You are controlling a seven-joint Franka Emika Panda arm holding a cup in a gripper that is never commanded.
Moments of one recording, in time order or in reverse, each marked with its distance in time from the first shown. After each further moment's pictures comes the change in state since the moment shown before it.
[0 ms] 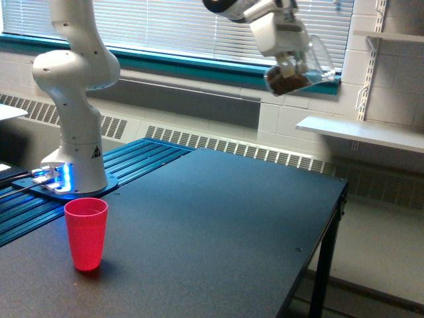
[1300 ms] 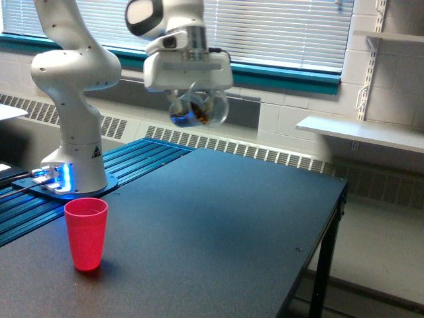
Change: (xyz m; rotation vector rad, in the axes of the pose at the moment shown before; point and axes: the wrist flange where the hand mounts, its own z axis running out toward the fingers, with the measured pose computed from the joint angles) arm -0.059 0.192 0.005 -0.239 0.002 0.406
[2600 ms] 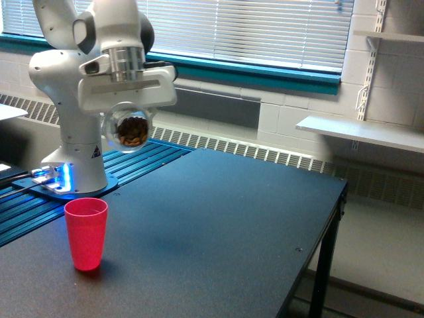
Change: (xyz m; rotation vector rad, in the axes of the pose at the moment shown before) arm 0.048 0.127 0.029 -0.041 -0.084 0.557
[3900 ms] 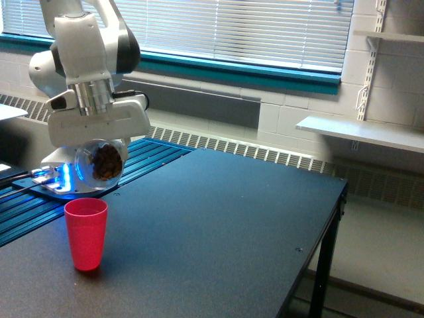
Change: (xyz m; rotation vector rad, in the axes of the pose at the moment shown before) arm 0.064 0.017 0.059 -0.074 -0.121 0.012
